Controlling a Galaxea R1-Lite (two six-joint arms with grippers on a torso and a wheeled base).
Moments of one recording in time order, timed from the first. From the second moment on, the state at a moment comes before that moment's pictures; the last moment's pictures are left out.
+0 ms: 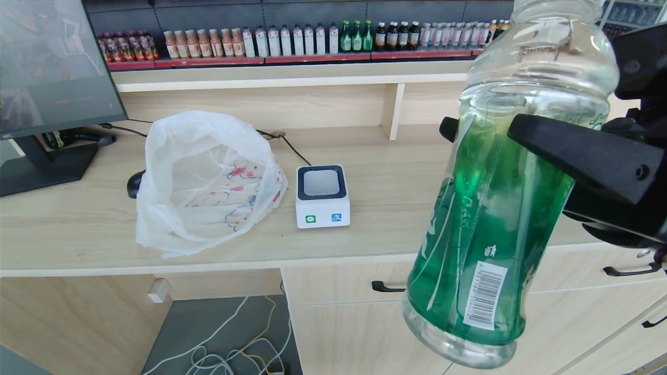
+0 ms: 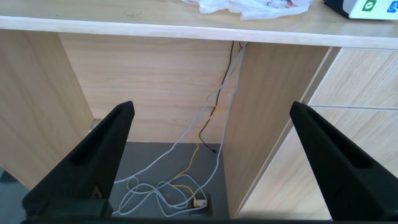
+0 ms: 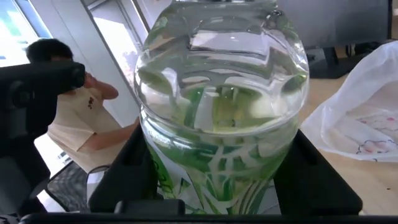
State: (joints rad) left arm 0.00 0.00 0.00 0.00 0.00 0.00; right arm 0.56 1.54 -0.69 -1.50 0.91 0.81
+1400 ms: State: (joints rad) left arm 0.00 0.00 0.00 0.00 0.00 0.00; right arm 0.46 1.61 -0.73 -1.55 0.90 0.81
